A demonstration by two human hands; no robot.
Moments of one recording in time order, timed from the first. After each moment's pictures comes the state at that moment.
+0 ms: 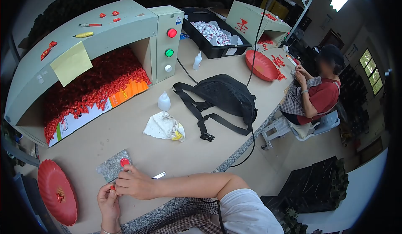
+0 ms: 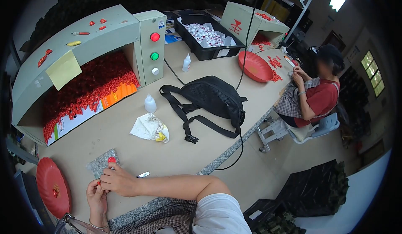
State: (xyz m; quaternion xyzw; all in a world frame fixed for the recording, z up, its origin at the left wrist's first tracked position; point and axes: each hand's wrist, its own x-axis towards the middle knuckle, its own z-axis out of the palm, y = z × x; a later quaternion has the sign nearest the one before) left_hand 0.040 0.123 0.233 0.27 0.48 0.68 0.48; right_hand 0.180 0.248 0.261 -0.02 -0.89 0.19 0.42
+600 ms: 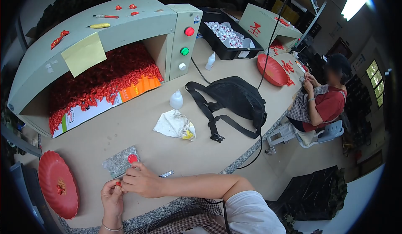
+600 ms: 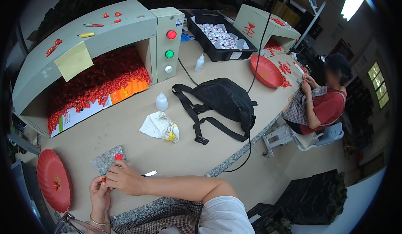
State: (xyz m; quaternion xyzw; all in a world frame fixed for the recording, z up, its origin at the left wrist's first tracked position) left_hand 0.043 0.125 0.239 0.25 0.46 0.69 0.50; right_hand 0.179 0.246 0.260 -0.04 -0.90 0.20 0.39
